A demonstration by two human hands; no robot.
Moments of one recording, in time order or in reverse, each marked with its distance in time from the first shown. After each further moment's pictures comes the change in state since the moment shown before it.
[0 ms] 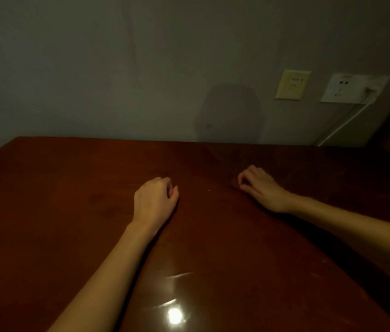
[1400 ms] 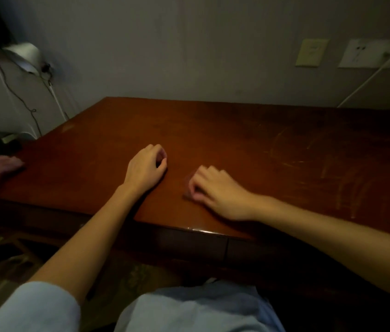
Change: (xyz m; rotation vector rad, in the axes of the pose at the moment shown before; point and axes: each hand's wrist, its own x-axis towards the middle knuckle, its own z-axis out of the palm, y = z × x) left_hand -0.198 -0.034 -0.100 0.071 0.053 0.001; right_hand -0.189 -0.234 0.023 0.034 0.056 -0.477
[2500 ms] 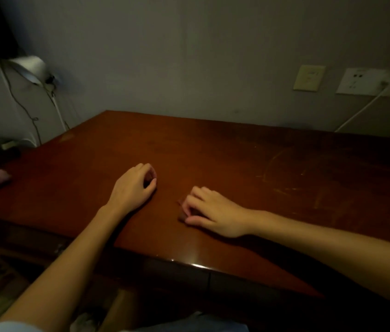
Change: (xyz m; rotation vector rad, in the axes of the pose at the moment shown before) left_hand 0.003 0.000 0.002 0.015 -0.033 -0.002; right_hand 0.007 0.045 -0.002 0.104 -0.080 -0.209
